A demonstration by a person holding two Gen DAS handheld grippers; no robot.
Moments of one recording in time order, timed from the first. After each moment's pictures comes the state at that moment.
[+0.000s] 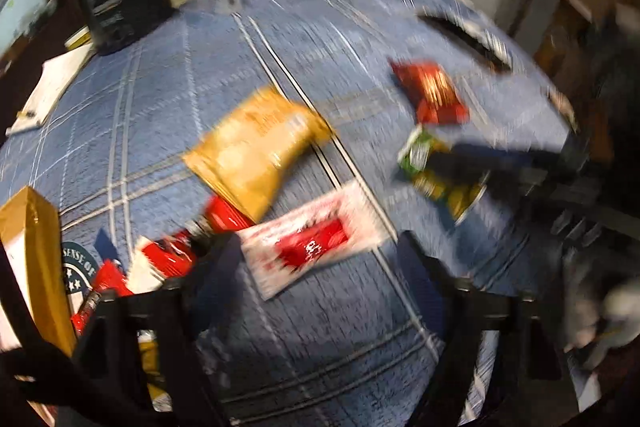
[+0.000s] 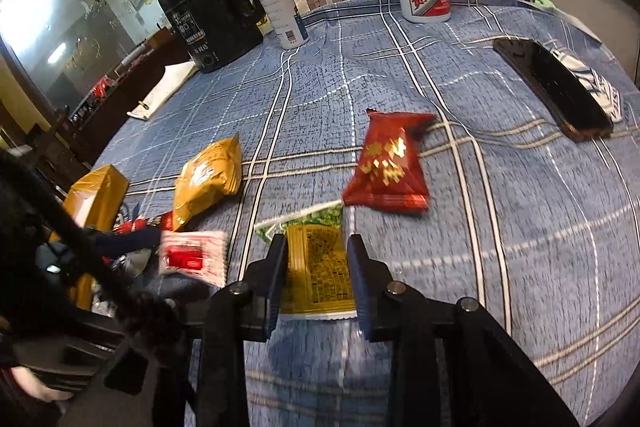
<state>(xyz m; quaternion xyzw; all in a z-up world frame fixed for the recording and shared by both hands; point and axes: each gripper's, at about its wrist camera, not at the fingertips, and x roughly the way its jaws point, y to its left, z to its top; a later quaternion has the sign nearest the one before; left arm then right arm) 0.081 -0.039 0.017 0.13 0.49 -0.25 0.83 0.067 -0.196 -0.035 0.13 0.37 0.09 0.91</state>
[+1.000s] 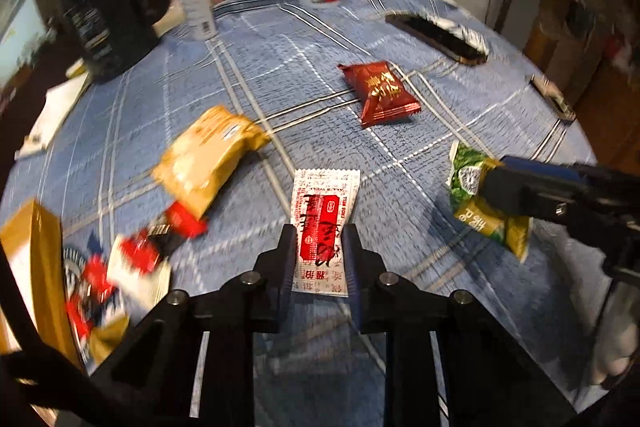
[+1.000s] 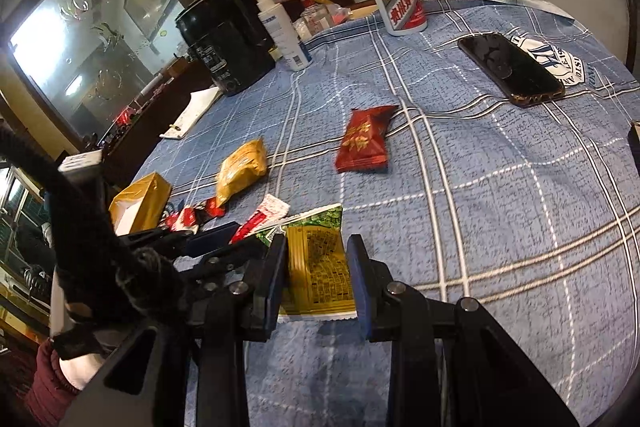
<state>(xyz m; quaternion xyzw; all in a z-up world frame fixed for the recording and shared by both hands) 0.047 -0.057 0.028 0.13 0.45 -0.24 0.85 -0.008 -0.218 -0.018 0.18 0.33 0.12 0.92</state>
